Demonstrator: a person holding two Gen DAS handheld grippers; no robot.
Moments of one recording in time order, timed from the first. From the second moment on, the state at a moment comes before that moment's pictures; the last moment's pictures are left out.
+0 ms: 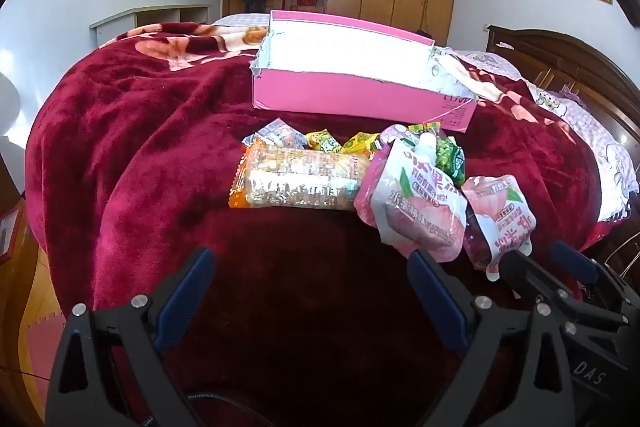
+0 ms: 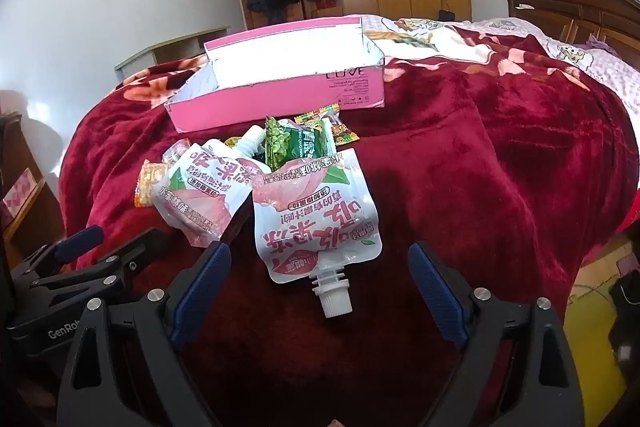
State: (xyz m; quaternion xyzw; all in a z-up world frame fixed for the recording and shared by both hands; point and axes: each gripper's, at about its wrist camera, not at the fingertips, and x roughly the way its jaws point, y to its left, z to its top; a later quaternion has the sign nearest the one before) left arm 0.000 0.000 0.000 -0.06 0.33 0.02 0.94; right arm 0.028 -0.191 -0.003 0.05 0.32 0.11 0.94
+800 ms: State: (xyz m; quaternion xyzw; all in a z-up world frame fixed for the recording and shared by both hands) left arm 0.000 0.002 -0.004 -0.05 0.34 0.03 0.94; right arm 0.030 -0.189 -0.007 0.05 0.33 0.11 0.94
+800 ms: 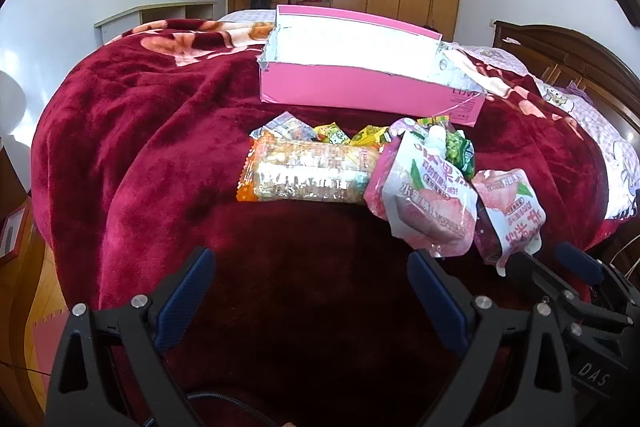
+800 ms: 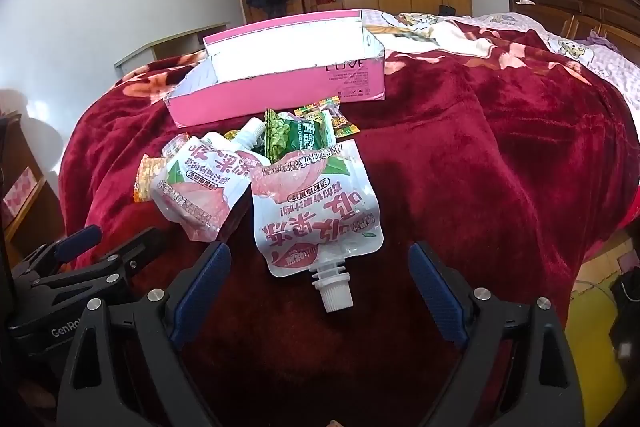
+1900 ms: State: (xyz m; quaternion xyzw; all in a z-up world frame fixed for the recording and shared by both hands) left arm -0.002 -0.001 -0.004 -0.04 0.34 0.03 0.94; right arm 0.029 -0.189 -0.009 0.05 0.33 0.11 0.94
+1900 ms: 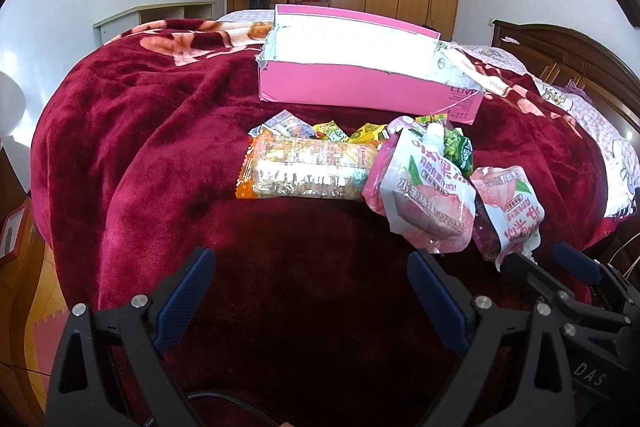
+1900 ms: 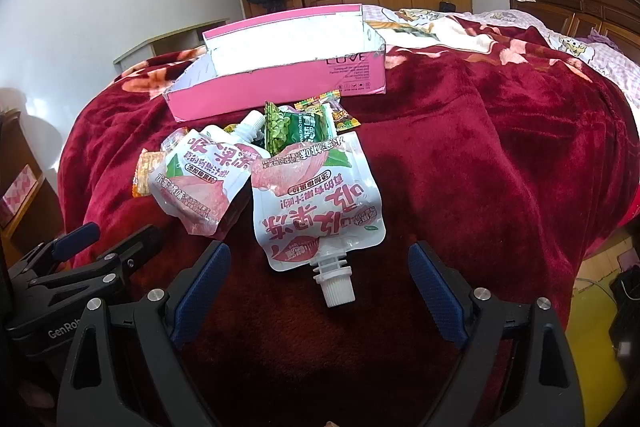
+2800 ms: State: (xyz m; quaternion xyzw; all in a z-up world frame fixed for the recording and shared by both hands) left arm -0.003 -0.001 -0.003 -0.04 0.34 0.03 0.94; right arm 0.030 -0.189 -0.009 0.05 0.34 0.11 0.93
